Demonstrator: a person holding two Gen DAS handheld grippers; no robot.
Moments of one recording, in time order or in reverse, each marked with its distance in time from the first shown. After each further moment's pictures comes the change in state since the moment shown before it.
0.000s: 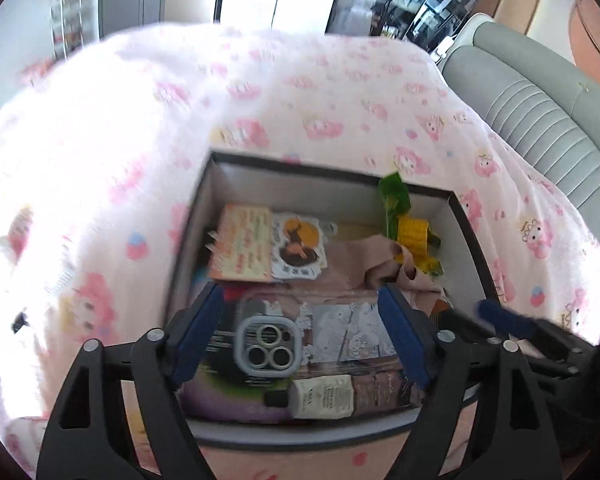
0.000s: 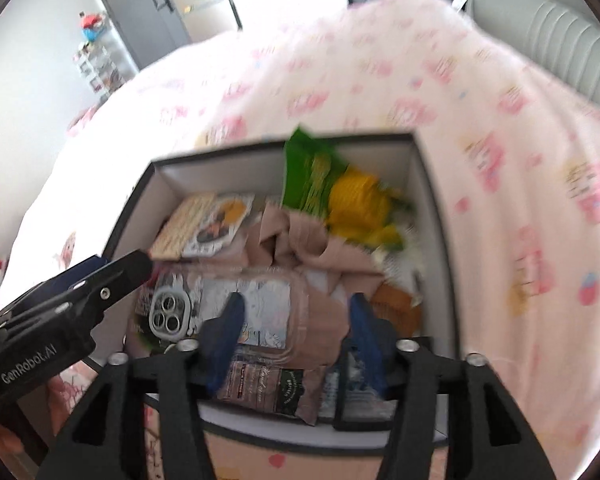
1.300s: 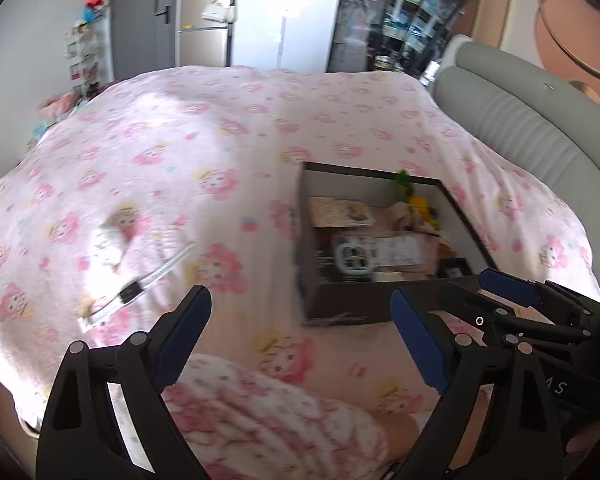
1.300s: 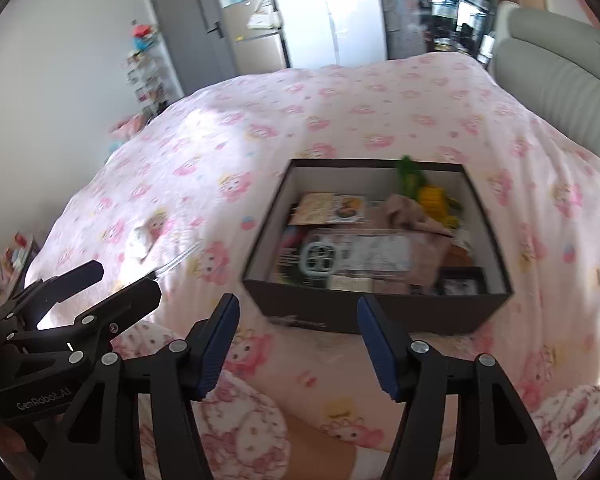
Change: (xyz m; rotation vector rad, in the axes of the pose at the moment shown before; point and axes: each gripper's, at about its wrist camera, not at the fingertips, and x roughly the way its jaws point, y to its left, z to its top) left arm -0.136 0.085 -0.078 0.041 -0.100 0.011; right arm -0.100 0.121 -0.080 -0.124 -0.114 0.085
